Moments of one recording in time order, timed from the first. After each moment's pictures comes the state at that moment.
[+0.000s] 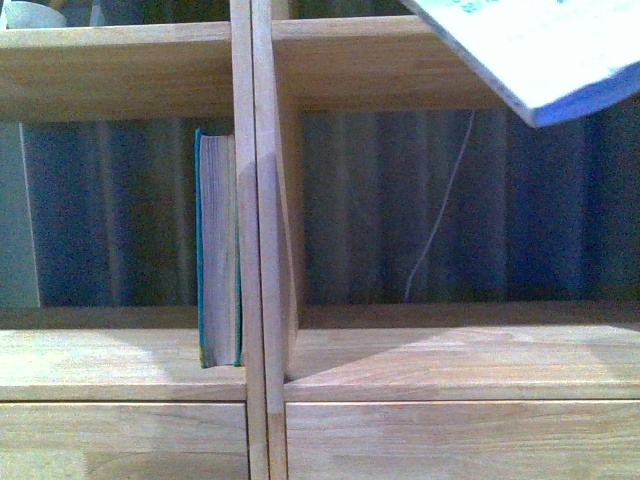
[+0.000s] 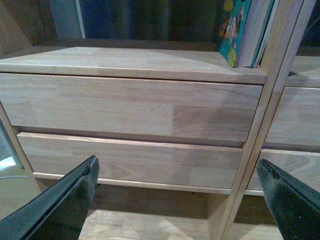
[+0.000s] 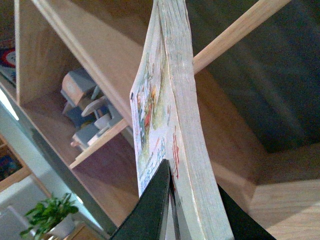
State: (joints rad) left arm -0.01 0.00 0.01 -0.01 0.00 0.00; right arm 0.06 1.01 0.77 0.71 -0.42 0.86
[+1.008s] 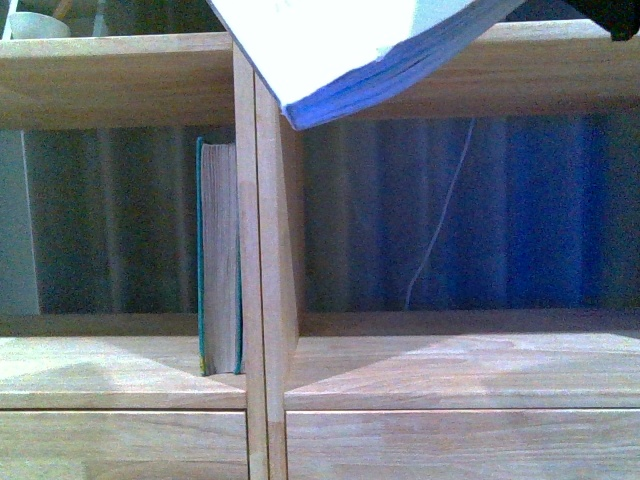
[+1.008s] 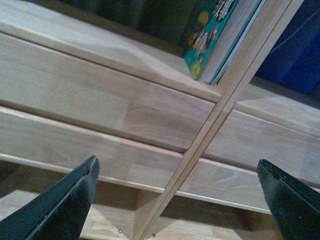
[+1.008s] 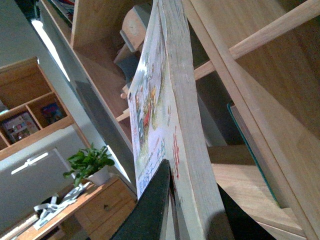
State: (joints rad) left arm 0.15 0.26 0.12 0.12 0.31 -0.33; right arm 0.40 1.04 0.80 0.66 -0.29 0.67
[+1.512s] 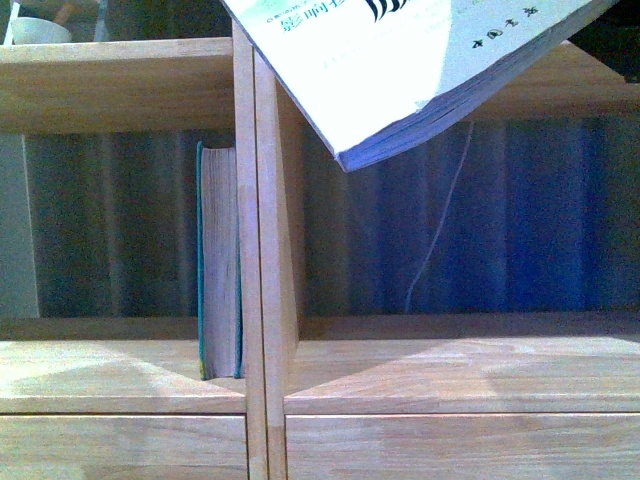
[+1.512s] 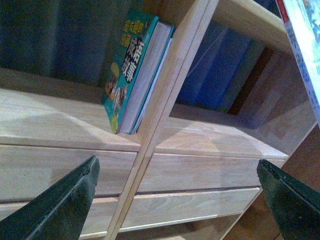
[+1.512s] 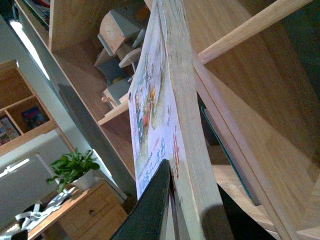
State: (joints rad) left arm 0.36 0.58 0.45 0.29 0.83 -0.43; right arm 0.34 1.06 0.80 0.65 -0.30 0.67
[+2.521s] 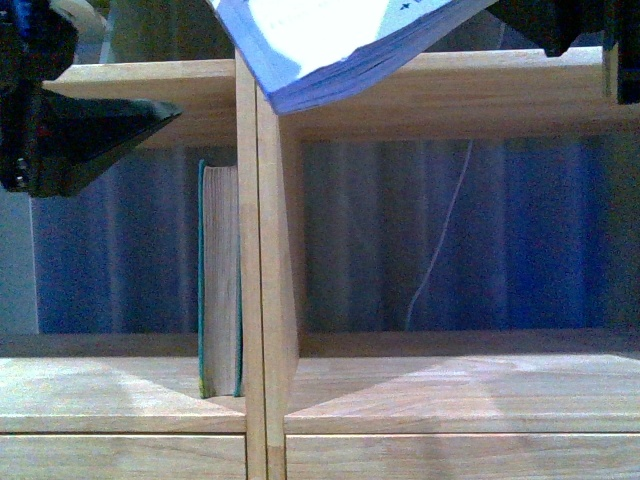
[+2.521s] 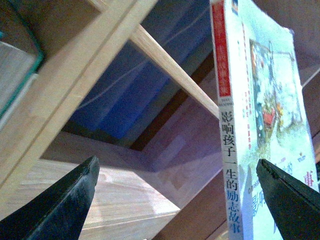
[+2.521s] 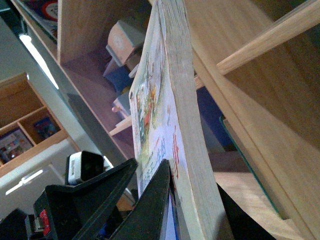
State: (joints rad) left arm -0.29 1.22 0.95 0.58 0.40 -0.78; right arm 0.42 1.12 0.93 0.61 -0.23 0.71
